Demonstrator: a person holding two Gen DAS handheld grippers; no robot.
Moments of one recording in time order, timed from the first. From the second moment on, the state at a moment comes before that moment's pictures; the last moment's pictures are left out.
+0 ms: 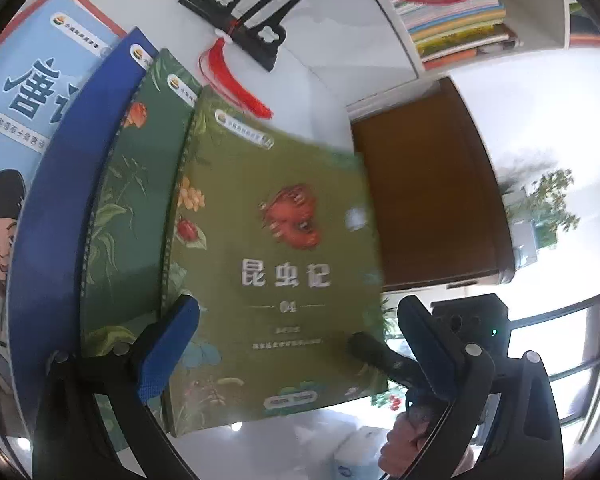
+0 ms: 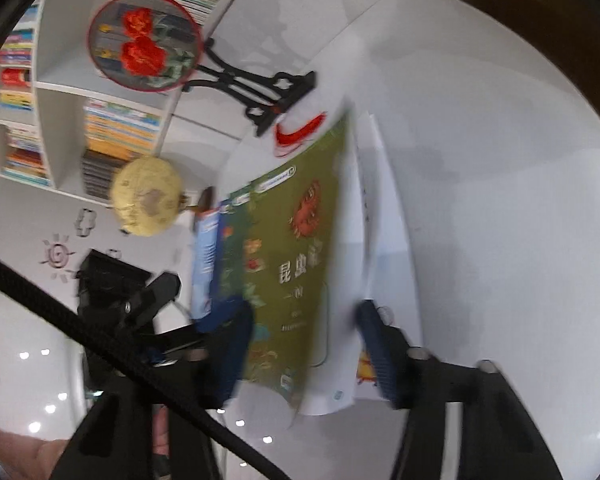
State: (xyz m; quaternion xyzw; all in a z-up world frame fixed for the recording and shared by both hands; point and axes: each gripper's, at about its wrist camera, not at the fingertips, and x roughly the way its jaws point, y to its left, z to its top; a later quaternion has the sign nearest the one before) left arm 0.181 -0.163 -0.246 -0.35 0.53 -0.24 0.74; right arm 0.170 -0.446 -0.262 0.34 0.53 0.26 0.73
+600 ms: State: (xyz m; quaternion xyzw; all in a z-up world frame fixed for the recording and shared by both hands) left arm 0.174 -0.208 -0.241 -0.16 0.59 -0.23 0.76; right arm 0.161 -0.442 -0.252 0.40 0.52 0.25 0.72
